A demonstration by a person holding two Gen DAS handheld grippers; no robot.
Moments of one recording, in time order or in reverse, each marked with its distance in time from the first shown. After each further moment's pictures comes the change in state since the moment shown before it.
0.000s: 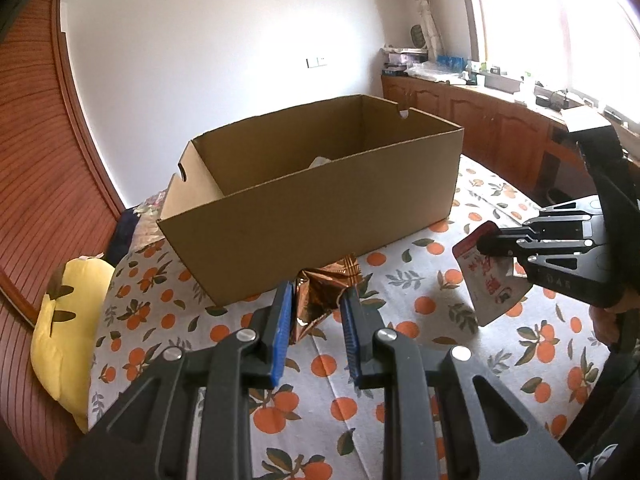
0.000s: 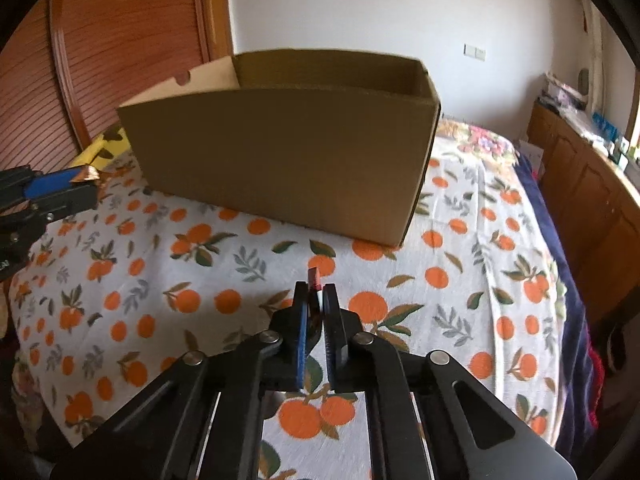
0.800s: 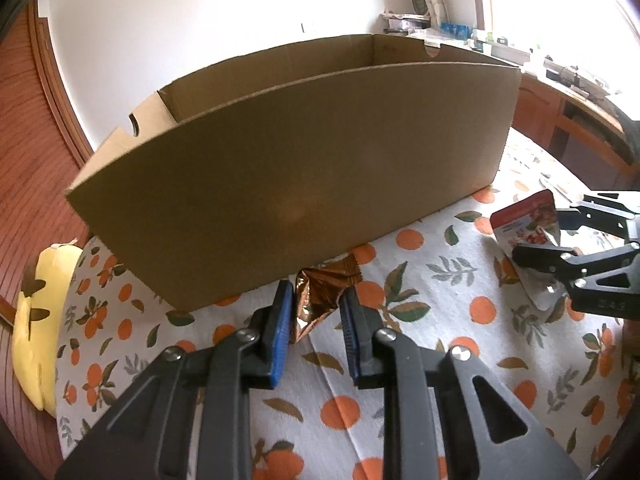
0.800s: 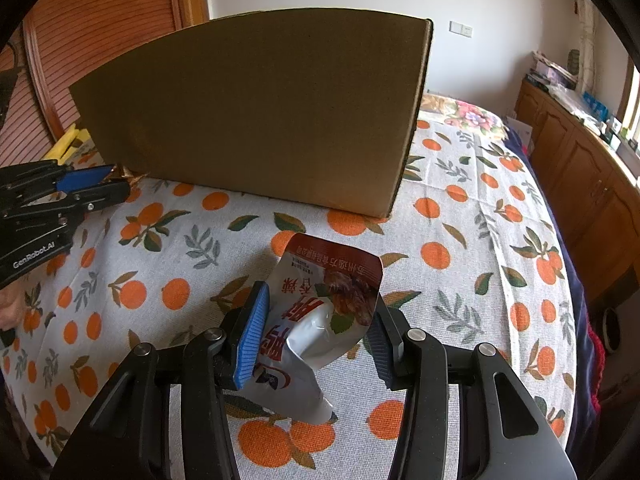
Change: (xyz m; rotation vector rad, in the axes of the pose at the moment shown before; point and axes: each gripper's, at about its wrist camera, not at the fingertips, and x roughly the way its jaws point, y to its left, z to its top) left arm 0.084 0.009 -0.007 0.013 0.122 -0.007; right arm 0.046 -0.025 -0.014 0.052 0.083 -0.039
